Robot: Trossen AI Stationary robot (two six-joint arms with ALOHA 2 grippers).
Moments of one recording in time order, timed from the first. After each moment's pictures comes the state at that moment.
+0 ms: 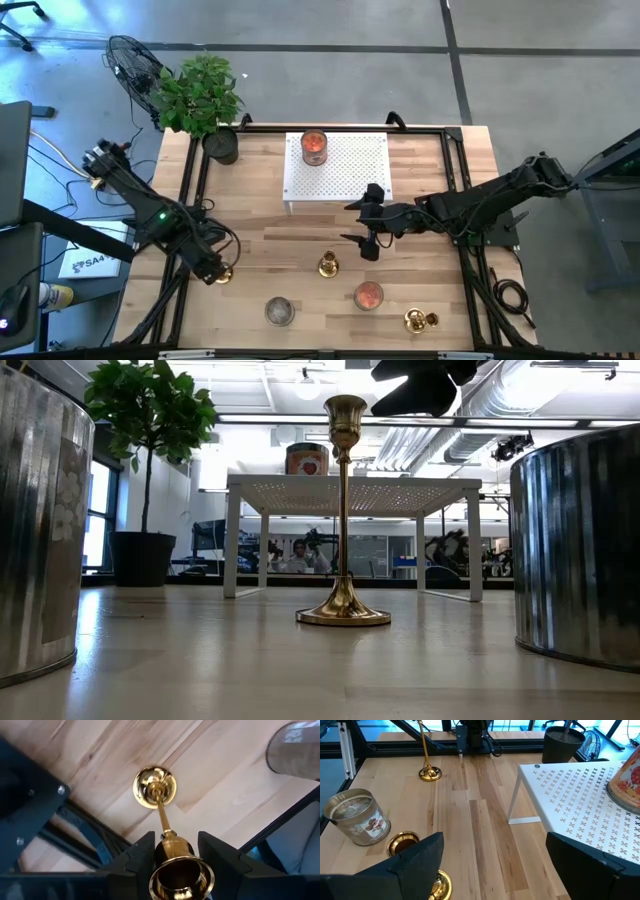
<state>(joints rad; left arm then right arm) -0.71 1.16 1.11 -1.32 0.03 -1.50 0.27 1.34 0.93 -0.09 0.37 0.18</state>
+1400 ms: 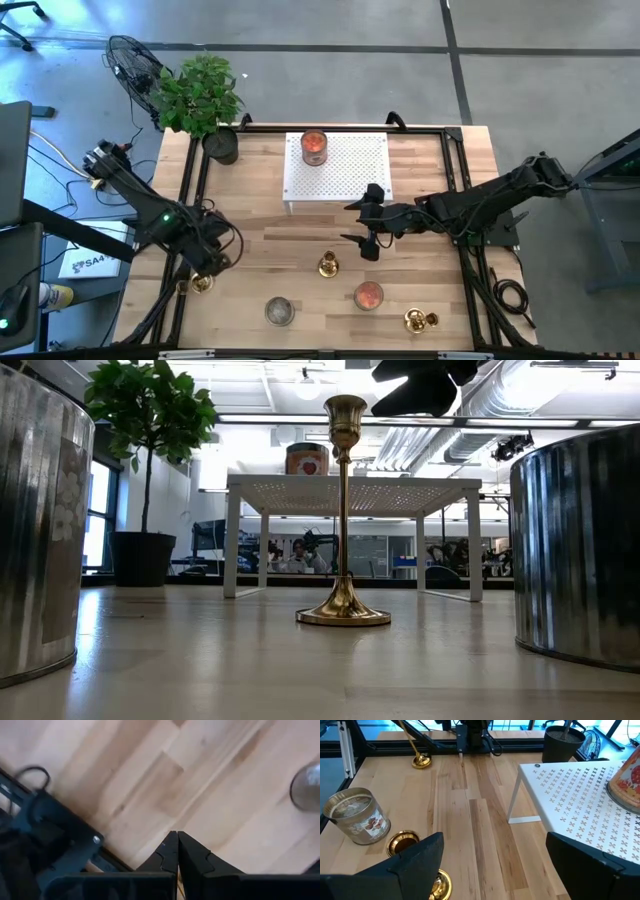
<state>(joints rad) -0.71 1.16 1.11 -1.40 -0.19 -1.42 0.27 1.34 0.93 -0.10 0.37 0.18</state>
